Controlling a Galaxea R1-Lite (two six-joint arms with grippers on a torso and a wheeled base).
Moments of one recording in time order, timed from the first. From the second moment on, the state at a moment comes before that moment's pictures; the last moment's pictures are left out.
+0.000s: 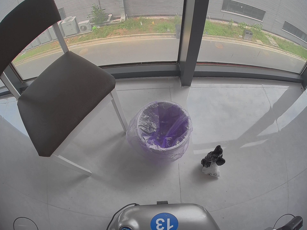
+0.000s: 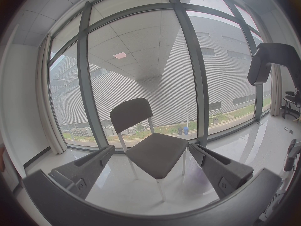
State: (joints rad) left arm 0.00 0.02 -0.92 0.60 0.11 0.15; right arm 0.00 0.01 -0.57 0.03 0.13 -0.09
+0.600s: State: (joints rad) left arm 0.00 0.01 -0.32 0.06 0.11 0.05; right arm 0.00 0.01 -0.33 -0.31 0.15 -0.09
